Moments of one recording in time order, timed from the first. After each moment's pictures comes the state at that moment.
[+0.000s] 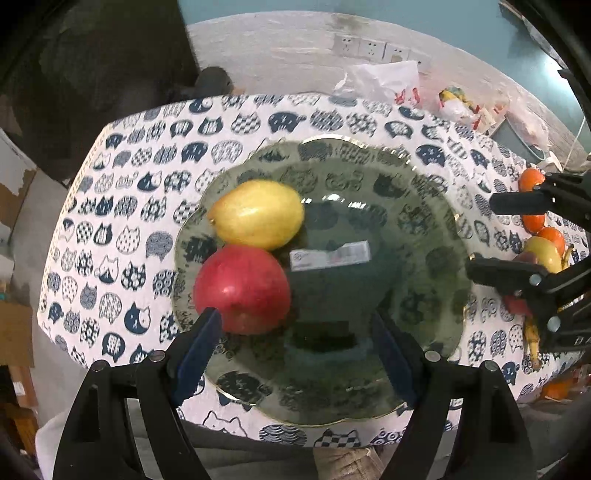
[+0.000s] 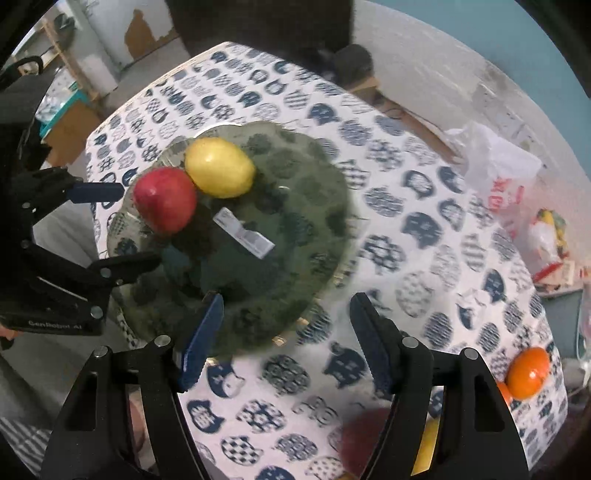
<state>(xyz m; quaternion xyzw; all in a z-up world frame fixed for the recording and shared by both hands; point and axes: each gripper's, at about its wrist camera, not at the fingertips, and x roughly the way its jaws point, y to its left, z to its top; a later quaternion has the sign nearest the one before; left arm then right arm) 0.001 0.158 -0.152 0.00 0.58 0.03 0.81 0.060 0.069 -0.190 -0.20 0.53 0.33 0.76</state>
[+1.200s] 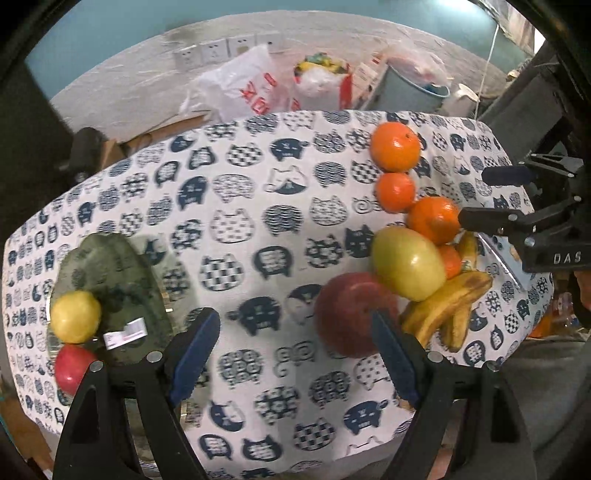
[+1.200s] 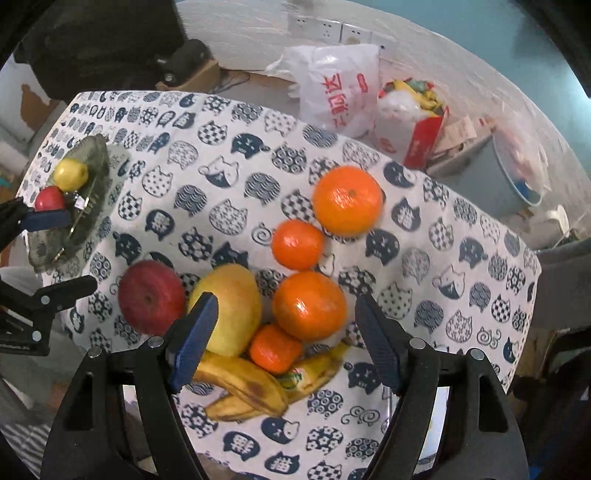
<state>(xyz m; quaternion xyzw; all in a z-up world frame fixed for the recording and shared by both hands) 0.043 -0.054 -0.138 0.07 0.60 -0.14 0.79 0.065 -0.185 -0.173 -0.10 0.58 0.15 0.80</state>
